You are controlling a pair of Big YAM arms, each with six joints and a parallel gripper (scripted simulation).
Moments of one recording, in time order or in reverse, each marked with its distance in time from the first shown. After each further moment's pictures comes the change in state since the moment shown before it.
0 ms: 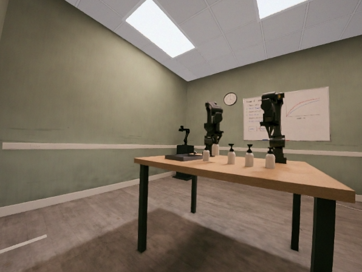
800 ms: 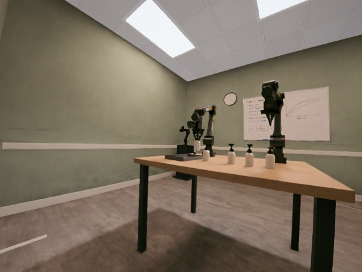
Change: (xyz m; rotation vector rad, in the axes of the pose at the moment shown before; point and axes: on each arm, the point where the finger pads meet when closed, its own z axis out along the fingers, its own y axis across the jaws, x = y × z) left arm 0.005 0.004 -0.075 0.000 -0.001 -0.001; right arm -0.008 -0.187 -0.019 -0.005 -0.058 0.034
